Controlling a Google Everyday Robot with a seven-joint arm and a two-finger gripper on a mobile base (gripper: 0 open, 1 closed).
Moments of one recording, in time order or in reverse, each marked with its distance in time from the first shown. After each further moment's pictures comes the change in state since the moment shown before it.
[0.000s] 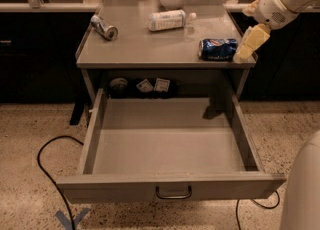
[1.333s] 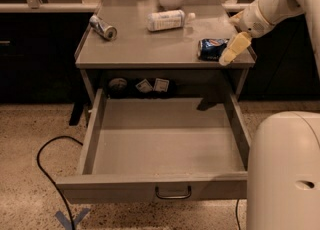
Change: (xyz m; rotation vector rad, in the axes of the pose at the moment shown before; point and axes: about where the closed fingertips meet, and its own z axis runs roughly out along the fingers) arm 0.000 -0.028 0.070 -0.054 -0.094 0.025
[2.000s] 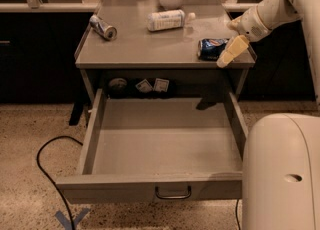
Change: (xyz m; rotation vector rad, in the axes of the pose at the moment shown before) arm 0.011 -0.003 0.013 -0.018 -0.038 0.052
